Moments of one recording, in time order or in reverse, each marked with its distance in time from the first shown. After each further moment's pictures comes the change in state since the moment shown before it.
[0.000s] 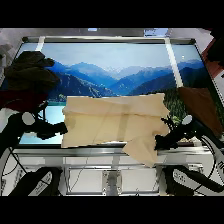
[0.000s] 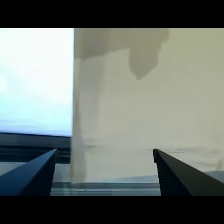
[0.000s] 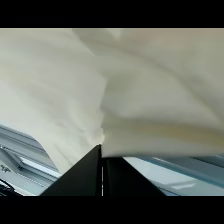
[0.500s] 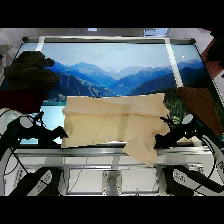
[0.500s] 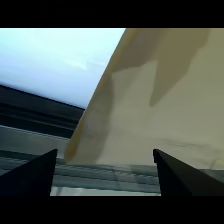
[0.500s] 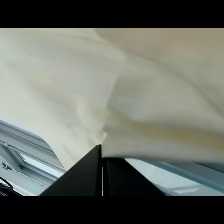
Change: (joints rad) left arm 0.132 -0.043 -0.109 -0.137 -0.024 -0.060; right arm 0.001 0.002 0.009 0.023 0.003 -0.040
